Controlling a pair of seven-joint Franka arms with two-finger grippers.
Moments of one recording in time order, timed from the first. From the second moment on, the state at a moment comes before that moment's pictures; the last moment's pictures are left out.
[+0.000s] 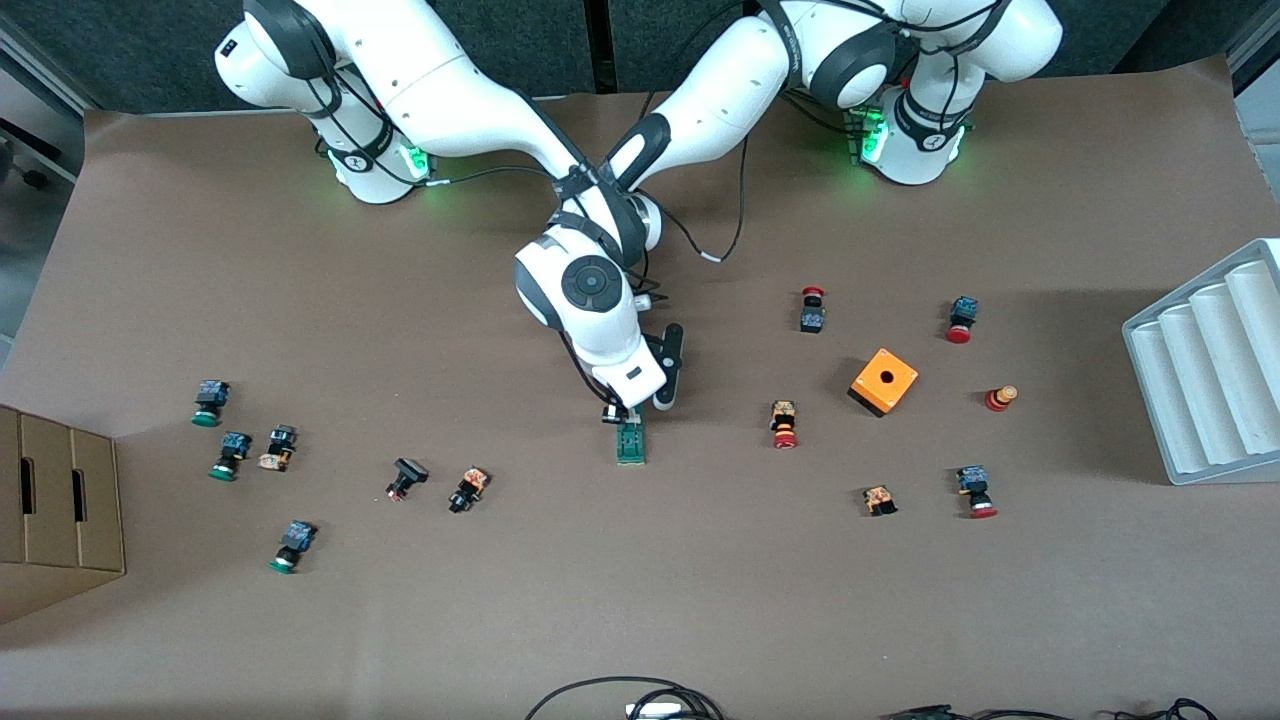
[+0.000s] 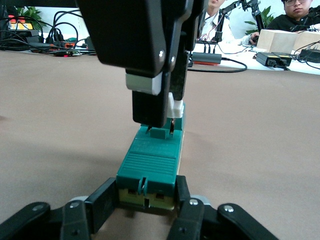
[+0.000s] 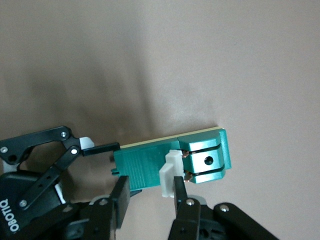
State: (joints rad) left arm -1.09 1.03 -0.07 -1.49 1.59 1.96 -2.52; right arm 0.87 0.68 -0.15 -1.60 0.10 2.36 -0.70
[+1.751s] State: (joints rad) left arm -1.09 1.03 -0.07 -1.49 1.59 1.96 -2.52; right arm 0.89 0.68 -0.15 -1.63 0.10 2.38 -0.69
